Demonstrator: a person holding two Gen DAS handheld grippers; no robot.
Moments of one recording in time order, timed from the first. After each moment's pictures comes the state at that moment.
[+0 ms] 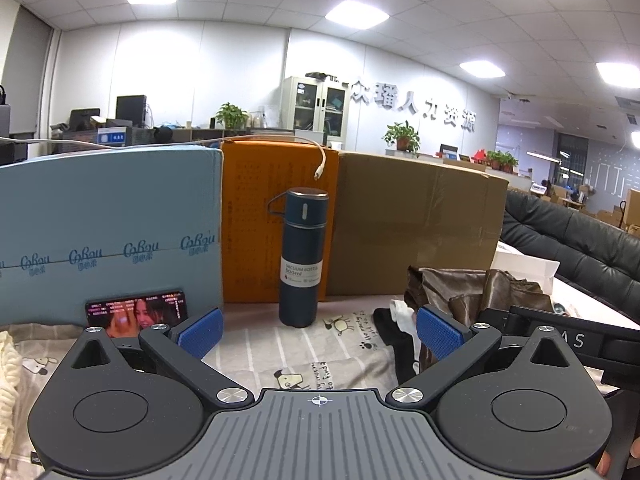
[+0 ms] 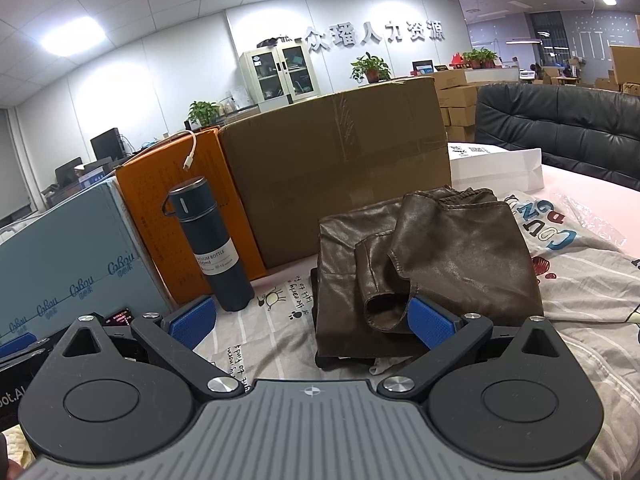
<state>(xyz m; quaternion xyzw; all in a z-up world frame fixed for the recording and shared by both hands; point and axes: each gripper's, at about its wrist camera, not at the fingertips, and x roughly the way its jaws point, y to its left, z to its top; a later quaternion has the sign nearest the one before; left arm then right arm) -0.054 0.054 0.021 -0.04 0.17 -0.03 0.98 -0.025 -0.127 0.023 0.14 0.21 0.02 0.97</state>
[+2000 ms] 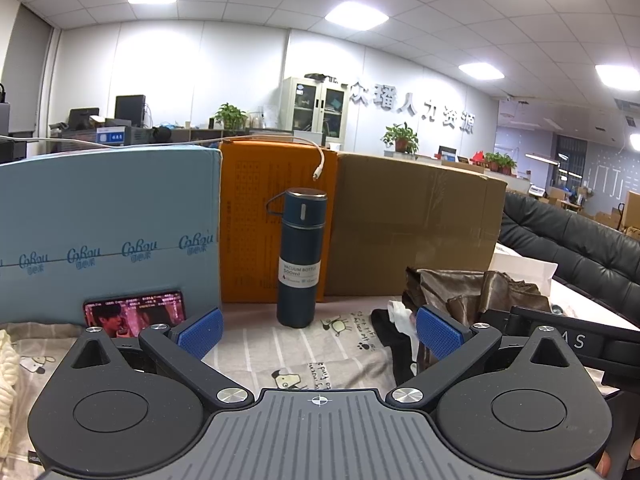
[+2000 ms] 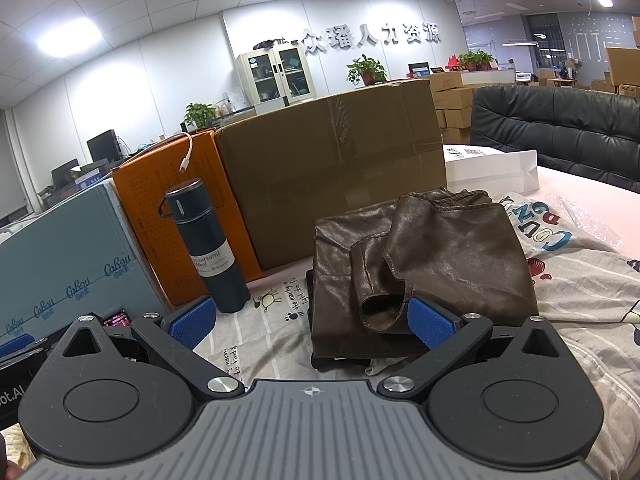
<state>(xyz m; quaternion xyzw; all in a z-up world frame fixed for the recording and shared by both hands) -0.054 0.053 0.021 -0.04 0.16 -0.03 0.99 -0.028 -0.128 0.023 0.14 0.21 0.01 0.97</state>
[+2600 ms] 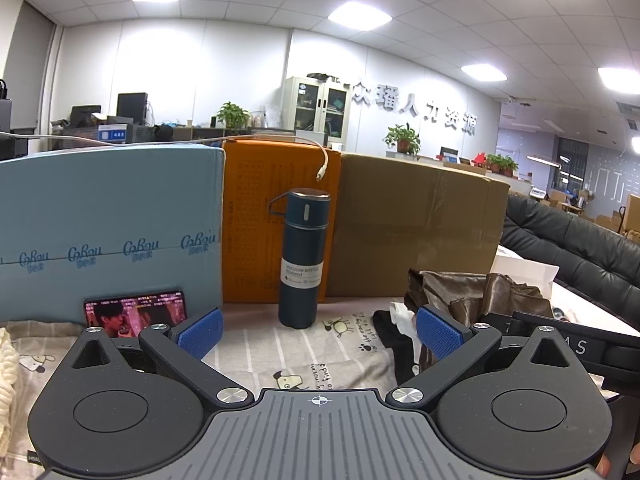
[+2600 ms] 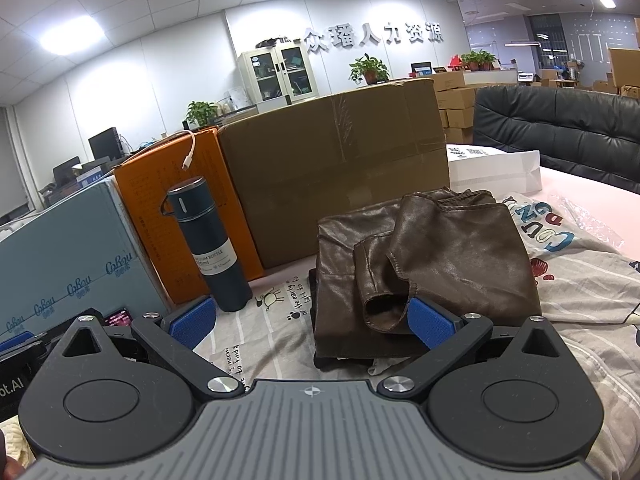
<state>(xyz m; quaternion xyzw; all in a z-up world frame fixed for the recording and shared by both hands) -0.052 0.056 0.022 -0.05 0.17 -0.02 0.98 -0.026 -0.125 0.023 0.13 0.21 0.02 0.97</state>
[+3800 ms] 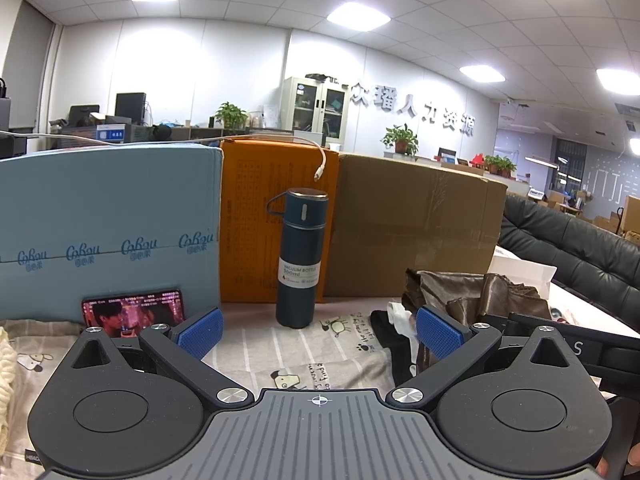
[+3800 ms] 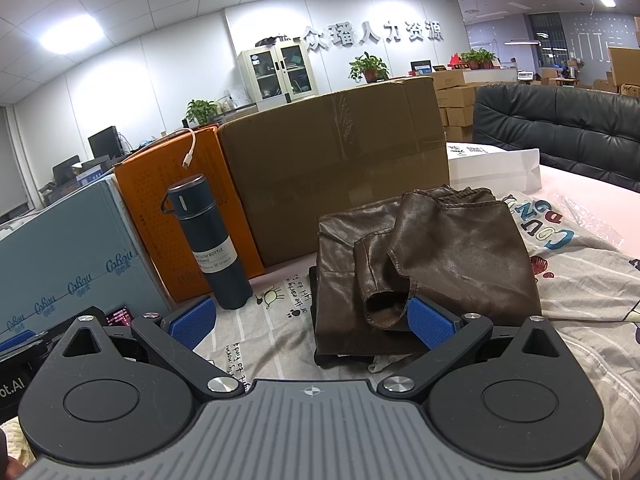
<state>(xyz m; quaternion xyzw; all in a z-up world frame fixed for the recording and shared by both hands) -0.053 0.056 0.022 -0.05 0.16 -0.03 0.98 -0.027 -0.125 0.022 0.13 0.21 0.02 0.97</state>
